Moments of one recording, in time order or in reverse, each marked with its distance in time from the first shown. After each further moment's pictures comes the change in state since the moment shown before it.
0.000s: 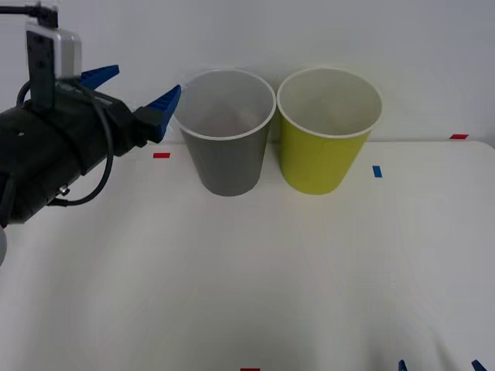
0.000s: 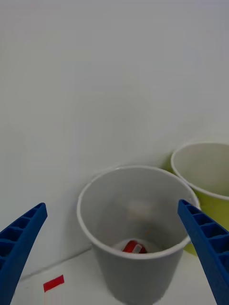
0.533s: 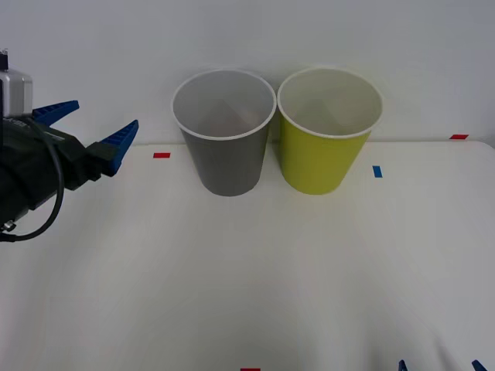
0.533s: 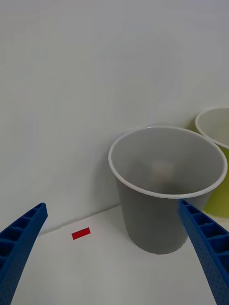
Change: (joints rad) right arm 0.000 0.000 0.000 0.000 0.000 0.000 0.000; left arm 0.144 0.109 0.137 -0.023 0.137 0.000 -0.030
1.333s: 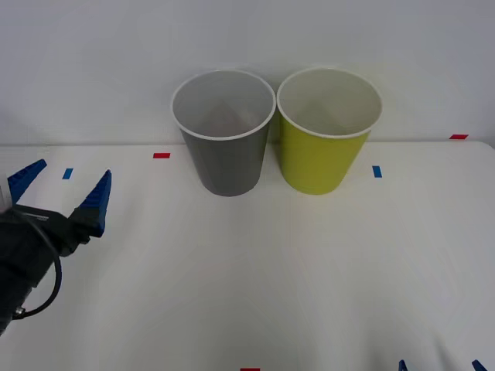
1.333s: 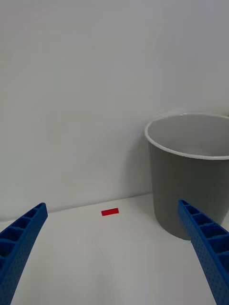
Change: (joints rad) right arm 0.000 0.000 0.000 0.000 0.000 0.000 0.000; left arm 0.542 0.014 -0.227 0.016 -0.154 -0.736 -0.032
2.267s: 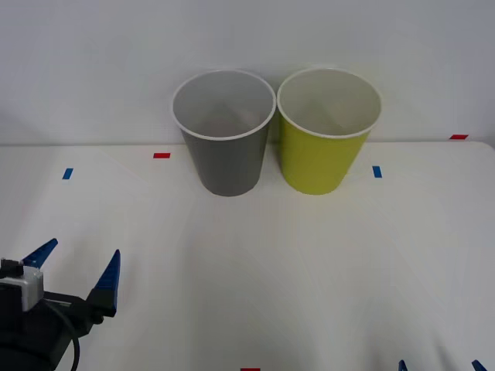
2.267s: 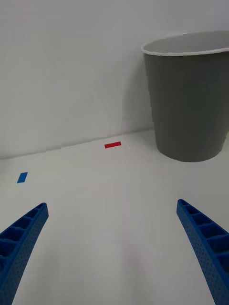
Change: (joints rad) right arm 0.000 0.000 0.000 0.000 0.000 0.000 0.000; left arm 0.284 0.042 -0.186 0.115 -0.099 -0.292 -0.111
